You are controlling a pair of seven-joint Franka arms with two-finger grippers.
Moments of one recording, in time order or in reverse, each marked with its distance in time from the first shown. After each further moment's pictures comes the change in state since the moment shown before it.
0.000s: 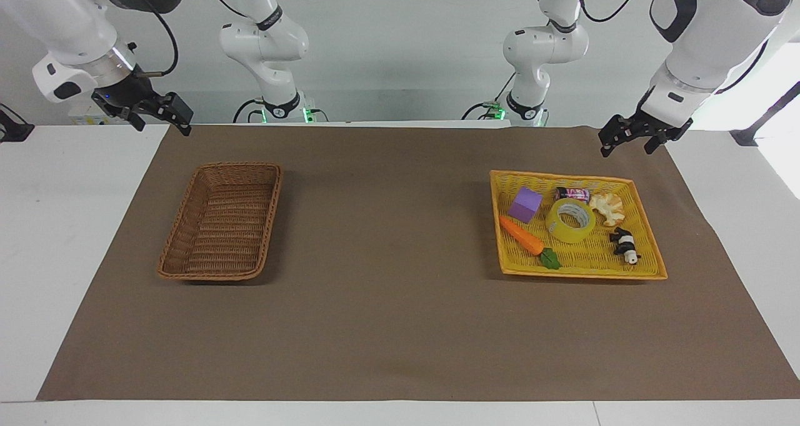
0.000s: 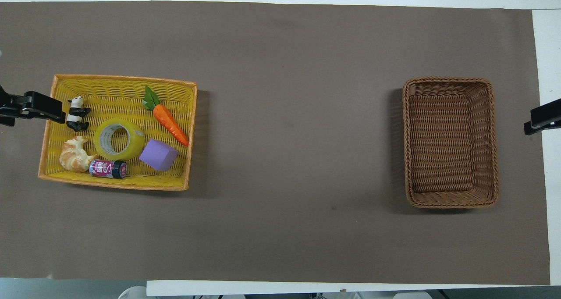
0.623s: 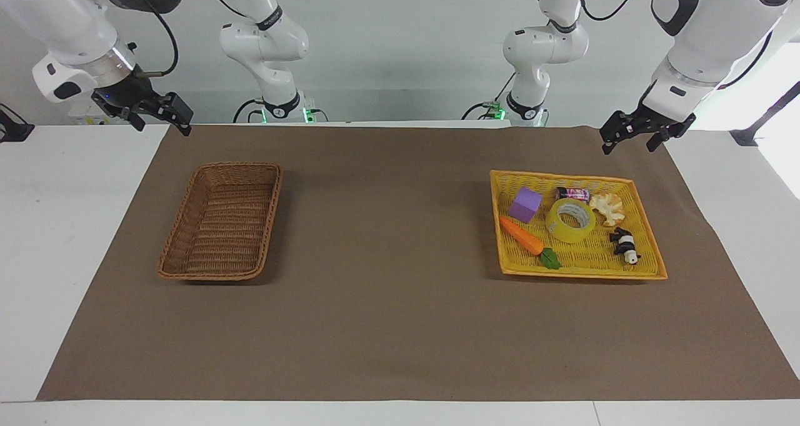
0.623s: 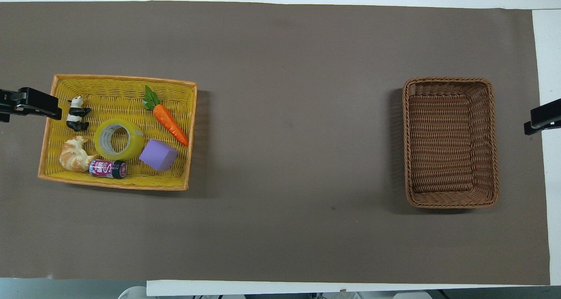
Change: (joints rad) left arm -0.011 0.025 0.000 0.096 0.002 -0.076 0.010; right arm 0.000 0.000 0.000 0.000 0.000 0.000 0.000
